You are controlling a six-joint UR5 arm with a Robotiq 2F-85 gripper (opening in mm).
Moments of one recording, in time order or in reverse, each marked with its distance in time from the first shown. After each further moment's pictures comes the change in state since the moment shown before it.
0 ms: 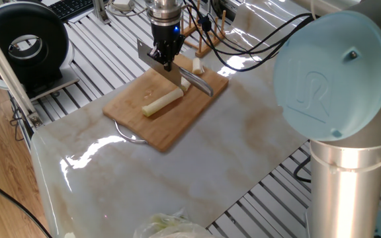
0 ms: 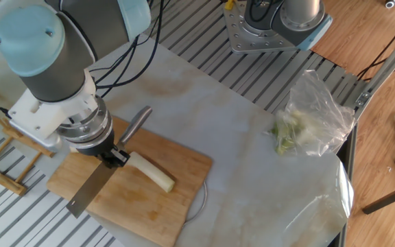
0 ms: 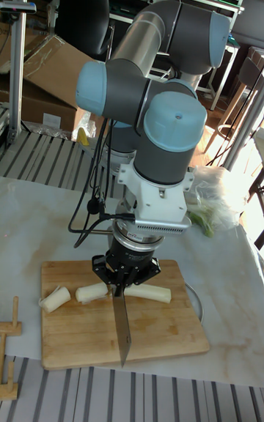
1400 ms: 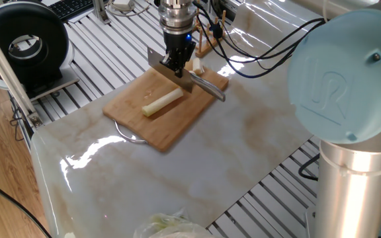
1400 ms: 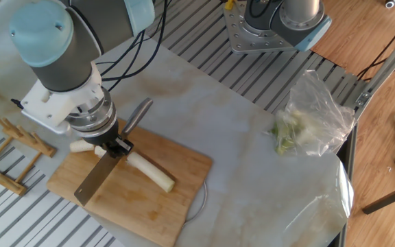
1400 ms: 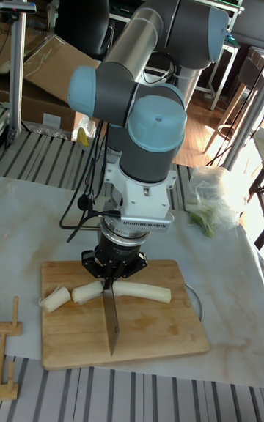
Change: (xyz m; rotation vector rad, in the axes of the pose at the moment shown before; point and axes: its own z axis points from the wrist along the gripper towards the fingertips) arm 0.027 -0.019 0.019 0.008 0.007 -0.031
